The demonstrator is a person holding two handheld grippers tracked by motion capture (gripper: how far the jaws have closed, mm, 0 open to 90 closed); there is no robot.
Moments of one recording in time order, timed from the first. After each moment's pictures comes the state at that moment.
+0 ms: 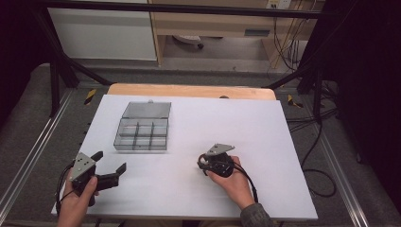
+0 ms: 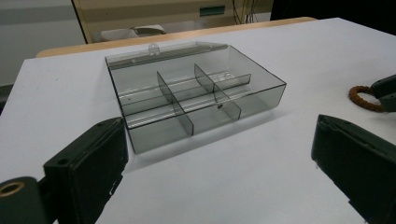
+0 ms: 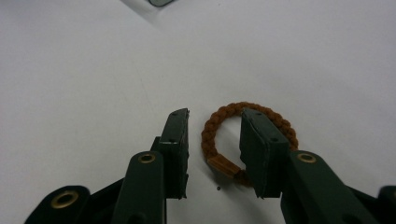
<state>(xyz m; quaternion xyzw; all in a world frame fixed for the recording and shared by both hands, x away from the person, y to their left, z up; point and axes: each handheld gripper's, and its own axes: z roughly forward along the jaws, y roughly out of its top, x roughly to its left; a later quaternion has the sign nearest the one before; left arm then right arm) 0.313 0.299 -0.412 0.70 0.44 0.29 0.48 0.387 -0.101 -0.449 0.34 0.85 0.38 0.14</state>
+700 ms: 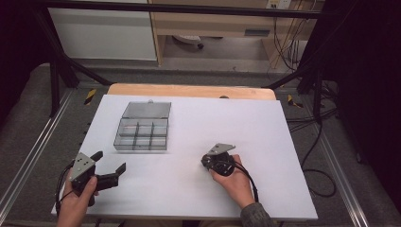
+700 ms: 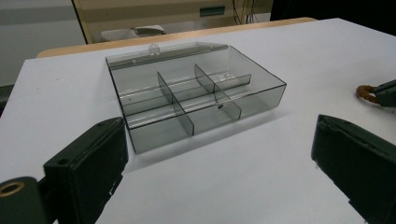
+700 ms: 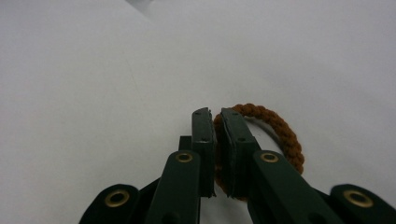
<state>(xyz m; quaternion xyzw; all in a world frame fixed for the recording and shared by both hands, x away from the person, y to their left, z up) 0.313 0.299 -0.412 0.70 0.44 0.29 0.48 0.389 -0.107 -0.448 0.34 0.85 0.38 0.14</state>
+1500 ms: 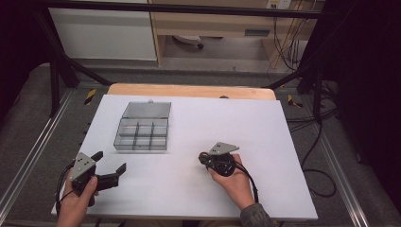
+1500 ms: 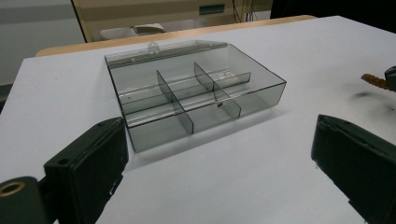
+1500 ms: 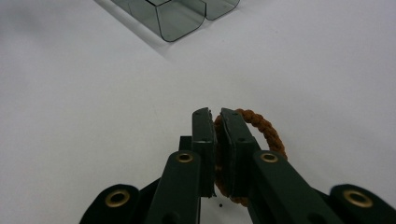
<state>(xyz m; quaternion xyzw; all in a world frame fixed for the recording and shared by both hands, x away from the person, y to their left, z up) 0.313 0.299 -0.412 0.71 0.43 0.29 0.48 0.382 -0.106 -0.435 0.32 0.83 0.43 0.15</state>
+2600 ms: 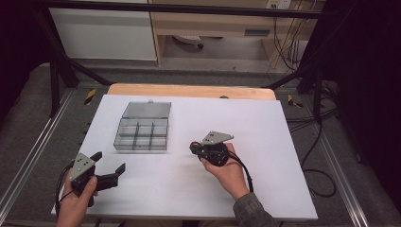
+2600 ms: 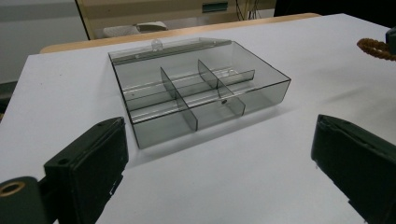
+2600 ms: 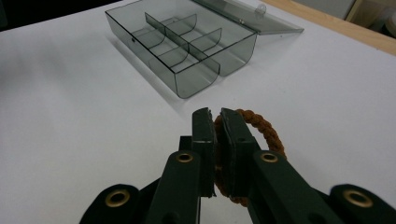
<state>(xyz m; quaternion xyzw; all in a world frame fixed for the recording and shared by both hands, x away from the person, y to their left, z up) 0.312 0.301 -0.414 0.70 0.44 0.29 0.48 0.397 -0.084 -0.401 0.29 0.82 0.47 0.16</state>
